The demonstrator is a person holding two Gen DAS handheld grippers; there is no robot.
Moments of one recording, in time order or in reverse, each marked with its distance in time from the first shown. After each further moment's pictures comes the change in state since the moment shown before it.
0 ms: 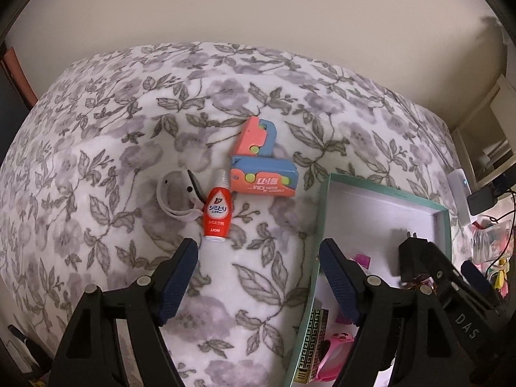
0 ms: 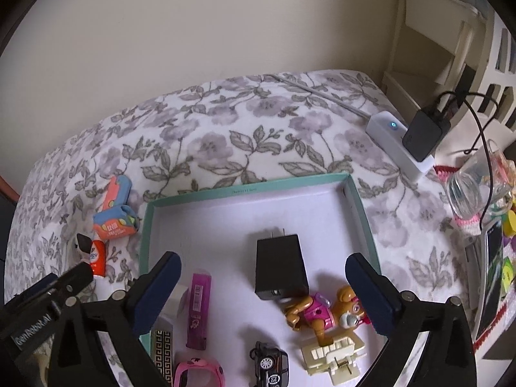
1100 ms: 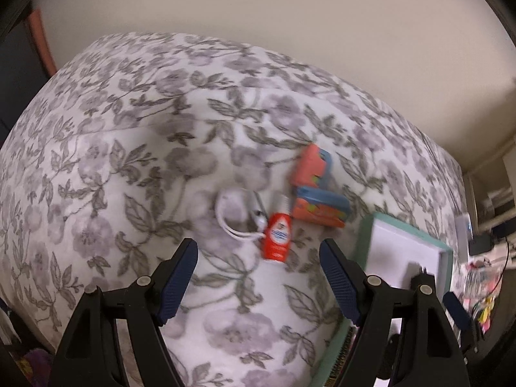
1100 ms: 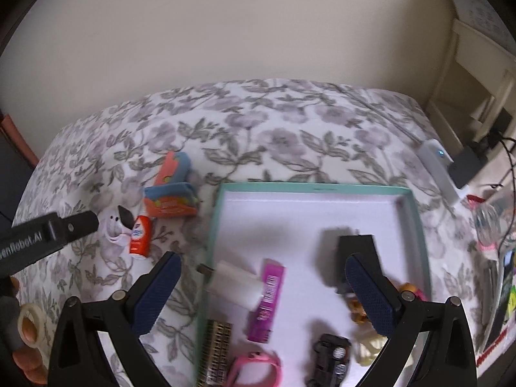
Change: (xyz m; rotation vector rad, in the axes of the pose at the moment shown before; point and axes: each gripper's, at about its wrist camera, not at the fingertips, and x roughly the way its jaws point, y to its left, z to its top) left arm -0.004 0.078 0.027 -0.179 0.003 -0.014; right arm -0.005 0.083 -0.012 -0.177 -0.016 0.082
